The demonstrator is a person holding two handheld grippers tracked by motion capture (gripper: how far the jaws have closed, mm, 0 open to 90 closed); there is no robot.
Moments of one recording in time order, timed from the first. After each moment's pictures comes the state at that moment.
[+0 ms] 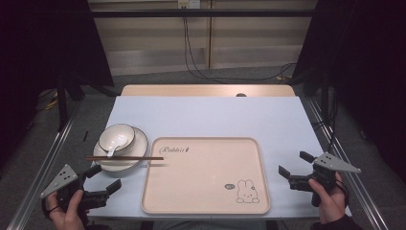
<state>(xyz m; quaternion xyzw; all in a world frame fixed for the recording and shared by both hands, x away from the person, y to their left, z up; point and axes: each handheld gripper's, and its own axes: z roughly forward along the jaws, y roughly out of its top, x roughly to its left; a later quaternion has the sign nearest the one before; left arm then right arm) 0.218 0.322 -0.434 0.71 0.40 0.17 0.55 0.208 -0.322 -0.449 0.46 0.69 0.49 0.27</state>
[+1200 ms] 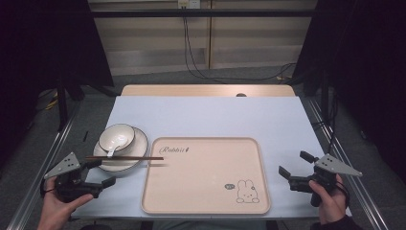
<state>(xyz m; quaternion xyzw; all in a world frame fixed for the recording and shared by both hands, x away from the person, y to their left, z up) 0.267 0.354 -0.444 0.80 0.33 0.14 0.49 0.204 -0.323 -0.451 0.44 0.68 0.51 0.28</state>
